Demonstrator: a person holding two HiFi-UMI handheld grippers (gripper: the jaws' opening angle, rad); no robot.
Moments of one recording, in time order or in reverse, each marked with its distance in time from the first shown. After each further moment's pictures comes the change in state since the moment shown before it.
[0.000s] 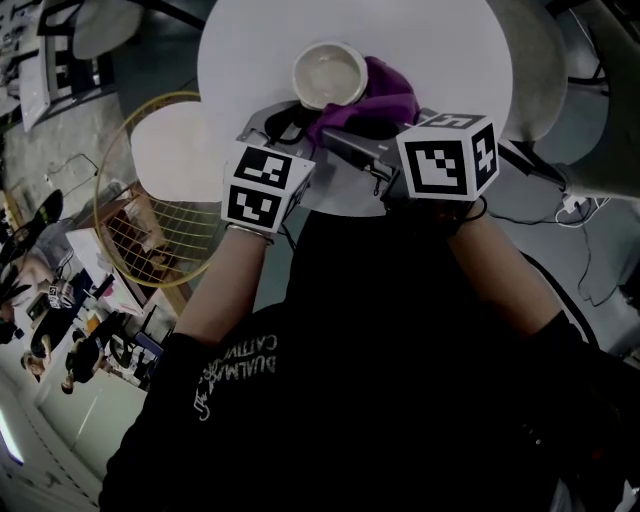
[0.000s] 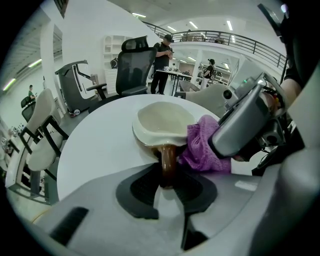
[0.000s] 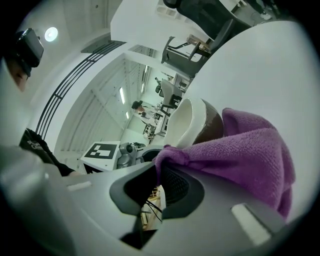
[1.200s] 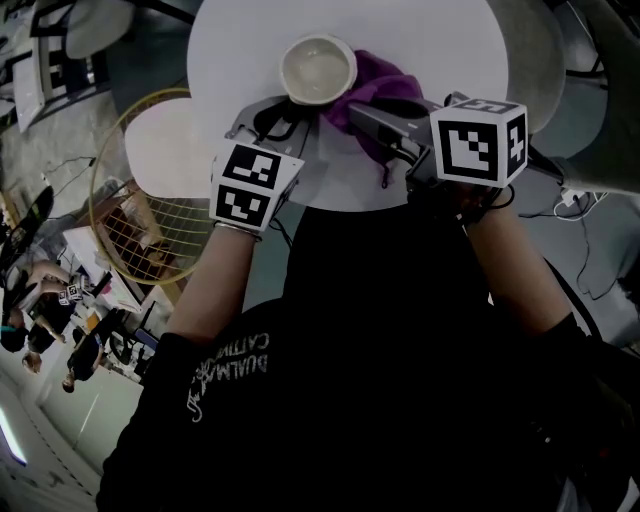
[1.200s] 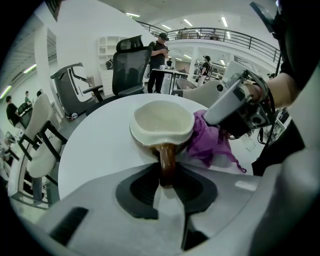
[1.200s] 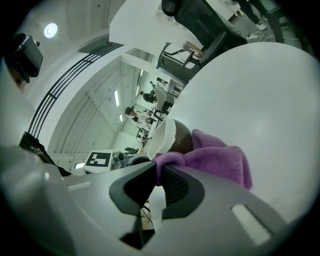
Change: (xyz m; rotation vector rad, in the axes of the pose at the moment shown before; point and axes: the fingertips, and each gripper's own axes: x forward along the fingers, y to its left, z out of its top) left arm -0.001 -0.002 -0.001 0.056 0.014 -0.003; right arm -0.040 -0.027 0.020 -0.001 -0.042 -0.082
